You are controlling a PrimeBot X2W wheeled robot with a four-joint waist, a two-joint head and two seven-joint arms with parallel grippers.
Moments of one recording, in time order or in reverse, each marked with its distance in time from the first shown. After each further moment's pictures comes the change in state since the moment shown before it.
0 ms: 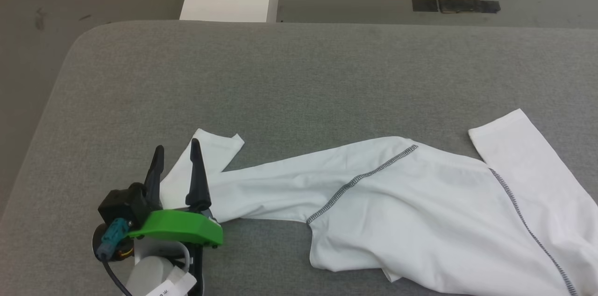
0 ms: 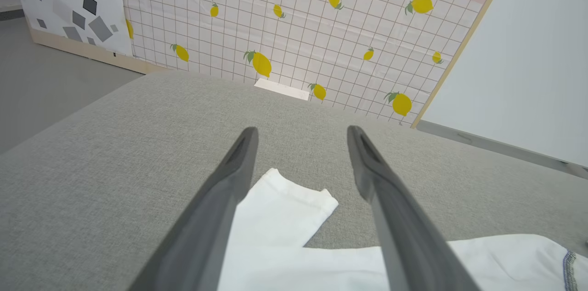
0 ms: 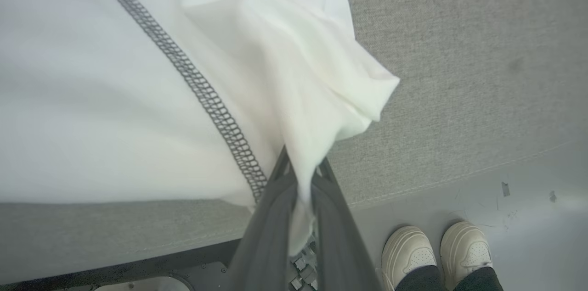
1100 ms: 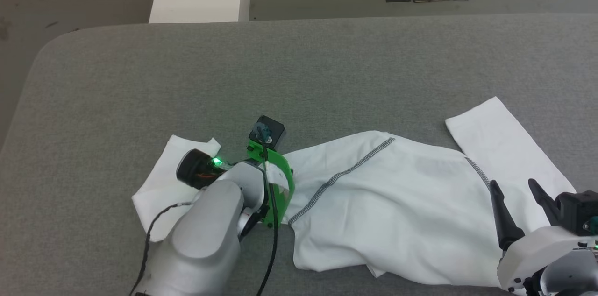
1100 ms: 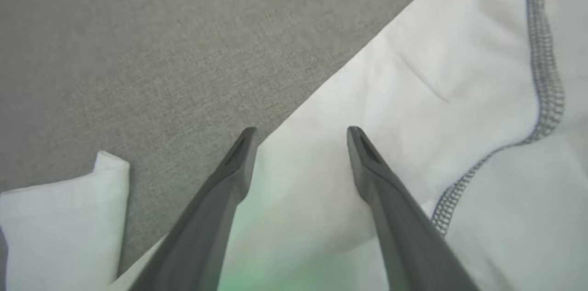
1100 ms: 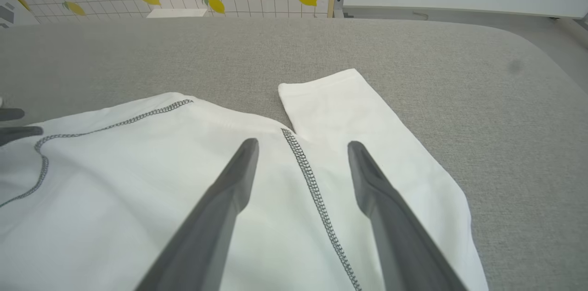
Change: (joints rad) left arm -0.448 0.017 -0.395 0.482 0.134 -0.153 0.663; right arm -0.160 0.001 0.316 0.104 -0.021 0.000 -0.657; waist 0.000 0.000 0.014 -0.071
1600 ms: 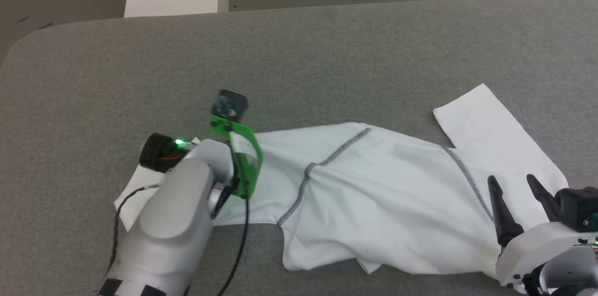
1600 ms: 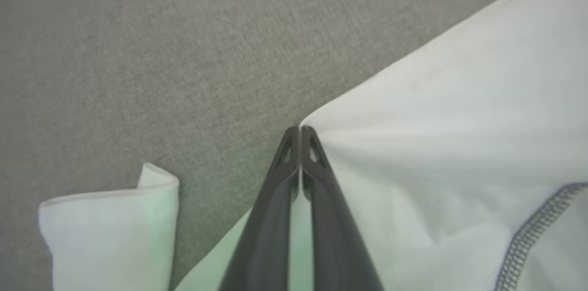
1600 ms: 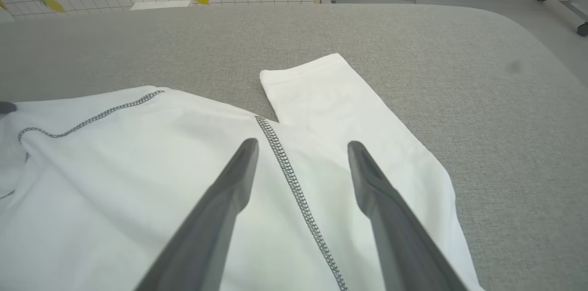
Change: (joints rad) left arm -0.067 0.061 0.044 0.021 -0.016 0.069 0.079; right arm -0.006 0.000 0.016 -0.018 0.012 0.000 0.014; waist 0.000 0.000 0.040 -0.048
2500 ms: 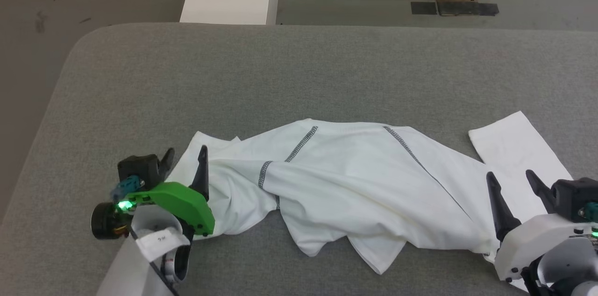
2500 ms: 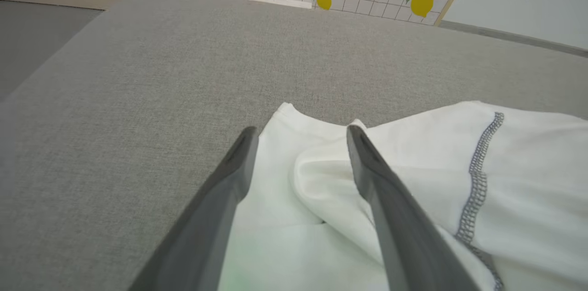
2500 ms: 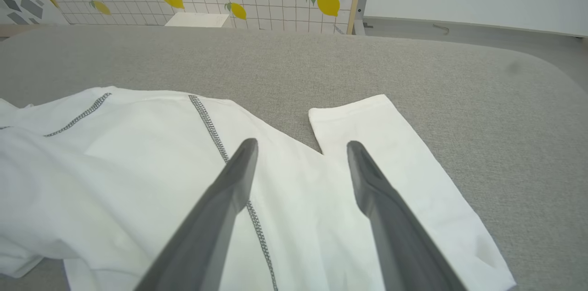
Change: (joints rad) left arm 0.338 0.053 0.233 -0.216 -0.173 0.063 -0.542; right arm -0.025 0.000 -0.001 -0.013 -0.021 0.000 0.058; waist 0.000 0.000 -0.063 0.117
